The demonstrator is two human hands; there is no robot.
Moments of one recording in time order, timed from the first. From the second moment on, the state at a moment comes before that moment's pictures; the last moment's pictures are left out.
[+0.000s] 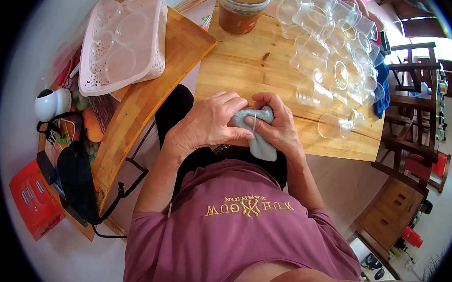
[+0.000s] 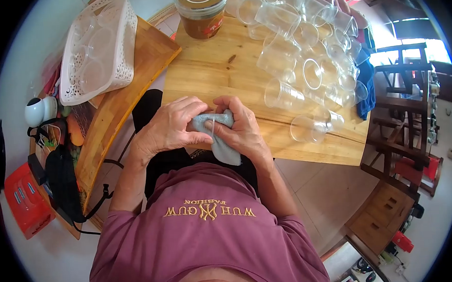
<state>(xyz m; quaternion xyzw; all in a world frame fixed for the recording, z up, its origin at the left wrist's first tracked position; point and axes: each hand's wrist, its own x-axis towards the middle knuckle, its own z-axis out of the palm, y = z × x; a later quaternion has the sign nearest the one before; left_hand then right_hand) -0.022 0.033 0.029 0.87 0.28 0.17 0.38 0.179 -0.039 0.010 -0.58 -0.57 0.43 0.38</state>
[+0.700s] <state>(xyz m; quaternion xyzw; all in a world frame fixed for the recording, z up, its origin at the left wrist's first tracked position) -0.006 0.030 0.033 0.85 0.27 0.09 0.44 0.175 -0.035 0.010 -0.57 -0.65 0.35 0.35</state>
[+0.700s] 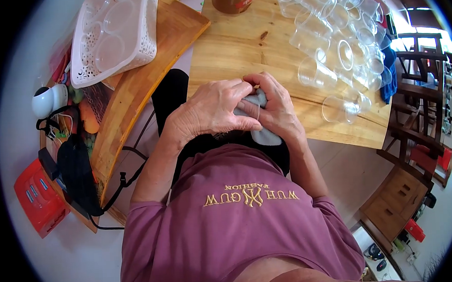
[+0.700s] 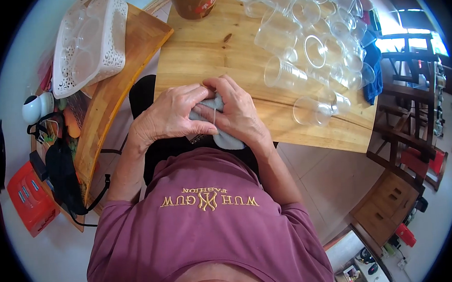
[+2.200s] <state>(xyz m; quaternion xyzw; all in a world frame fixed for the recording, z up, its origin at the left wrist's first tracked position) -0.019 0.020 0.025 0.65 0.33 0.33 0.60 0.174 -0.043 0.000 -0.58 -0.57 0.33 0.48</state>
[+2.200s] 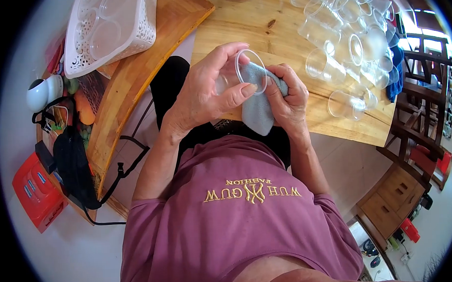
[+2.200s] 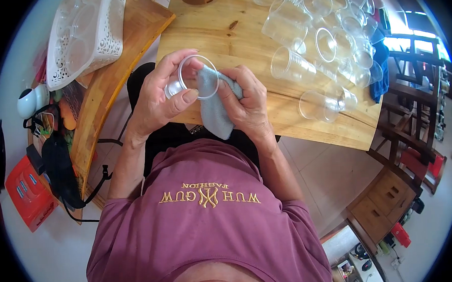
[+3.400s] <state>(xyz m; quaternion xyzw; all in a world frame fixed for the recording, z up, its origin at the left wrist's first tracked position) -0.013 0.020 0.032 0.67 0.32 0.33 0.59 0.177 -0.042 0.004 -0.56 -0.60 0.34 0.46</state>
